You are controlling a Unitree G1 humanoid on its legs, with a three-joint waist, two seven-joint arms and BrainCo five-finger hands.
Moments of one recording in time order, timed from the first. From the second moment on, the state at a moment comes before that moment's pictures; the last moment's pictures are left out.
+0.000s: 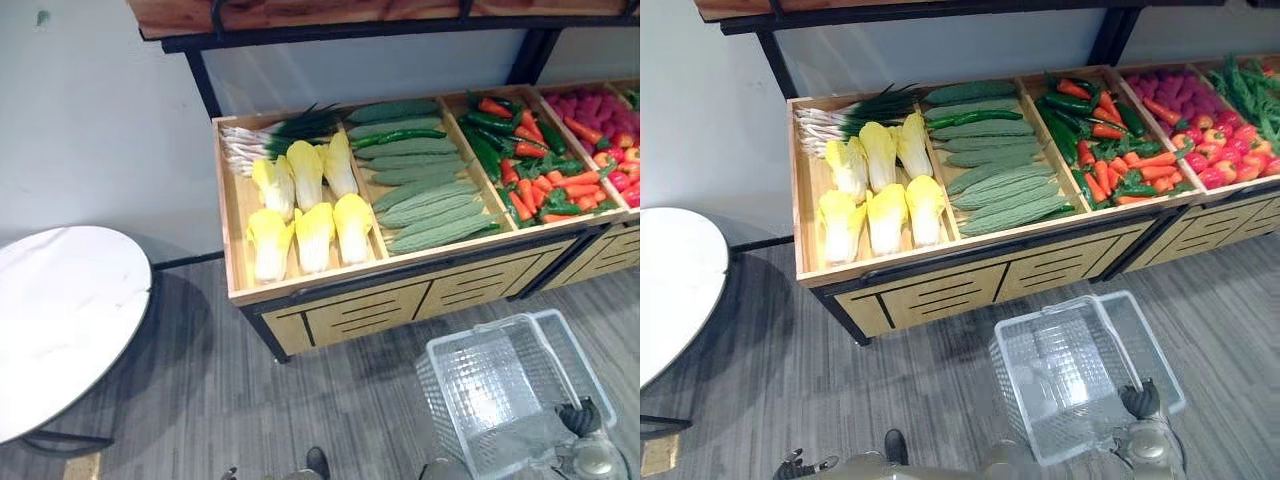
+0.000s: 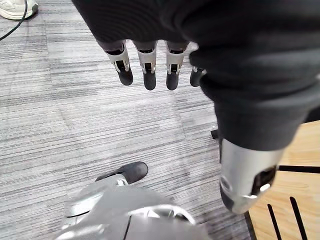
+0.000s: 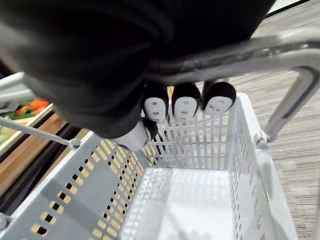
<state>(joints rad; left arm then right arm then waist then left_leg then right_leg) 0.15 0.17 0.21 1.09 0.09 -0.11 0.14 0.11 -0.33 -0.42 0.82 -0.35 -0.14 -0.15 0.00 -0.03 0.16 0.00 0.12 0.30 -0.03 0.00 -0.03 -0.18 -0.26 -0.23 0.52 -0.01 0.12</state>
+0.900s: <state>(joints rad) 0.08 0.03 0.49 0.45 -0.02 -0.17 0.44 0.17 -0.11 -0.68 1.03 -0.23 -0.11 -0.17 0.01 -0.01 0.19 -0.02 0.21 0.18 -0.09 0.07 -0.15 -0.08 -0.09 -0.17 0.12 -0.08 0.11</state>
